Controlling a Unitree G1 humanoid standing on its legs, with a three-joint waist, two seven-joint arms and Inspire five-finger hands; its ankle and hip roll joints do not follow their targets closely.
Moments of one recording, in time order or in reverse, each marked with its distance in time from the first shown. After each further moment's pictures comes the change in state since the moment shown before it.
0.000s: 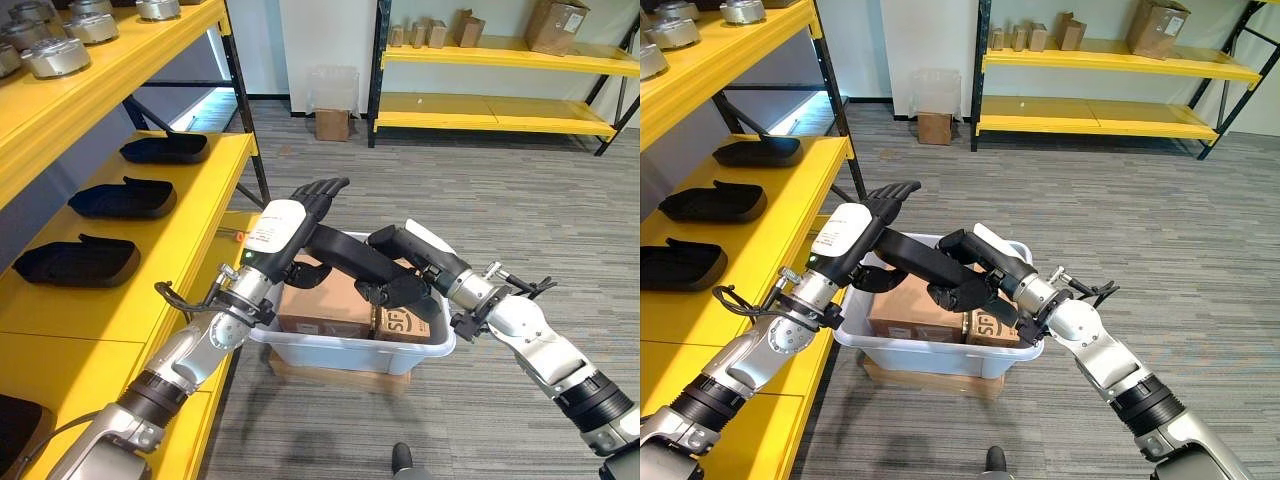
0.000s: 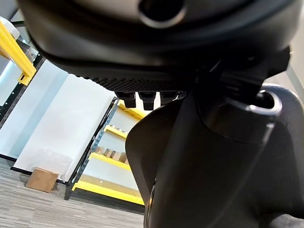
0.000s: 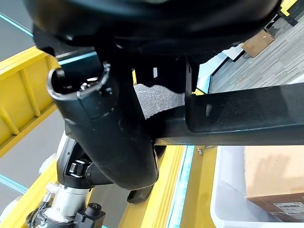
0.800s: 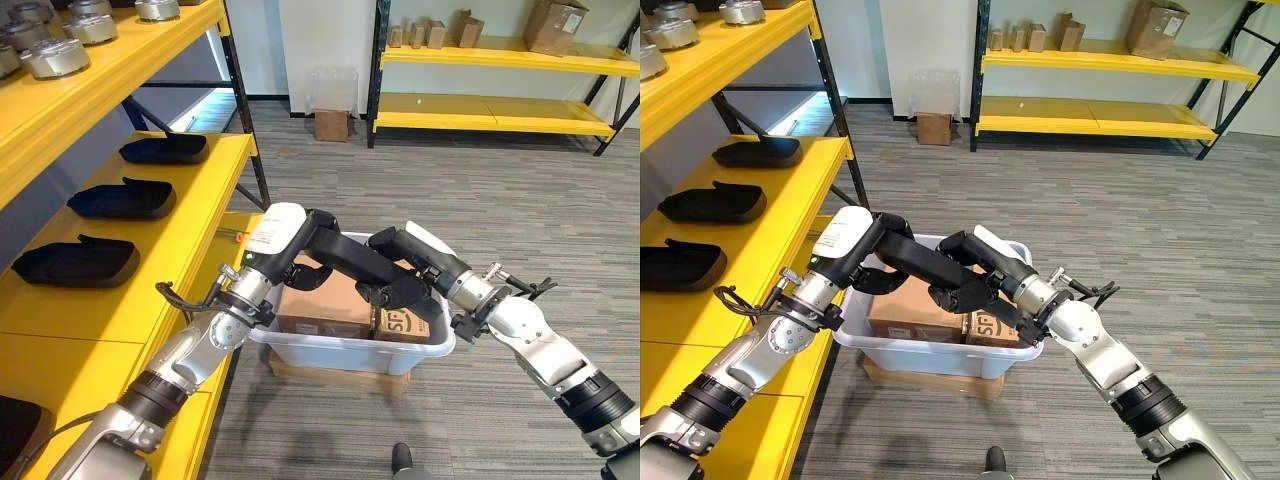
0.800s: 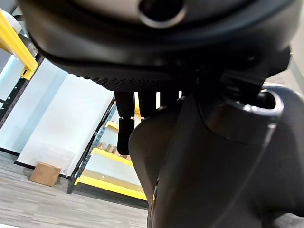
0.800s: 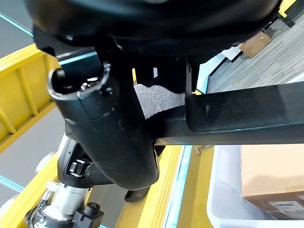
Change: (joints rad) left arm 0.000 0.002 -0.009 0.021 -0.011 0.000 -0.020; right arm 0.000 -0.013 0.021 0.003 0.000 0.001 -0.006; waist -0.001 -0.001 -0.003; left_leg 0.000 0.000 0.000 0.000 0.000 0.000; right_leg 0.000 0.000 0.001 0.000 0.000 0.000
